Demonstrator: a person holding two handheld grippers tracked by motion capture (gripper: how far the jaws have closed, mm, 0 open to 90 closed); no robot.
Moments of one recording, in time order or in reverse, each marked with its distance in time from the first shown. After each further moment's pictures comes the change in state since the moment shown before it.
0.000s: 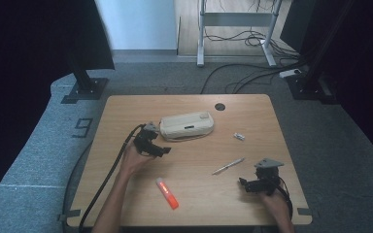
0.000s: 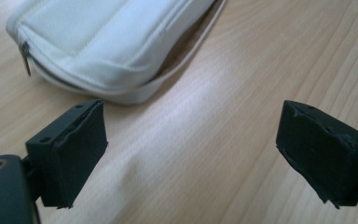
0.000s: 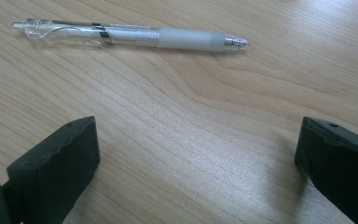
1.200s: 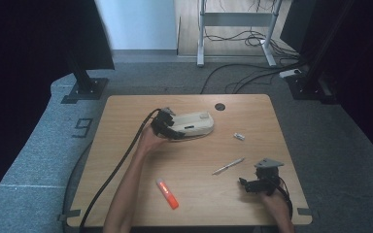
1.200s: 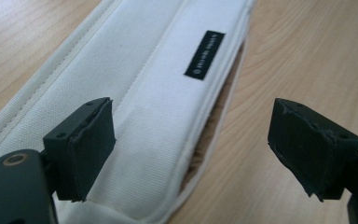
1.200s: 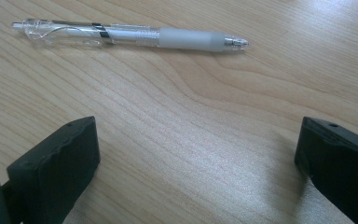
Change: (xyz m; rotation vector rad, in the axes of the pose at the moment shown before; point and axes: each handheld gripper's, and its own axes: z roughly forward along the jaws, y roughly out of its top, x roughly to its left) left arm 0.031 0.061 0.061 0.048 -0.089 0.033; right arm 0.000 0.000 0.000 -0.002 0.000 -0.004
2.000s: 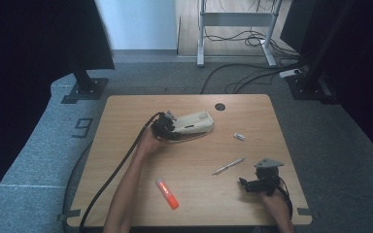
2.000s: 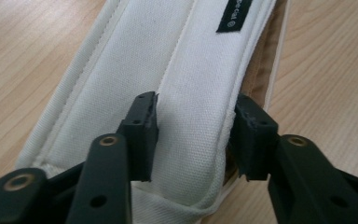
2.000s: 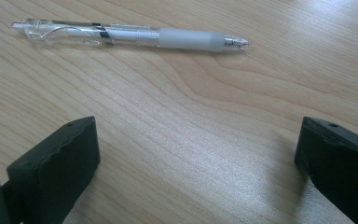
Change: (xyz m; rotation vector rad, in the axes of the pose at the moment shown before) left arm -0.007 -0.010 0.006 0.056 0.144 0.075; right arm 0.000 0.000 0.000 0.000 0.000 0.000
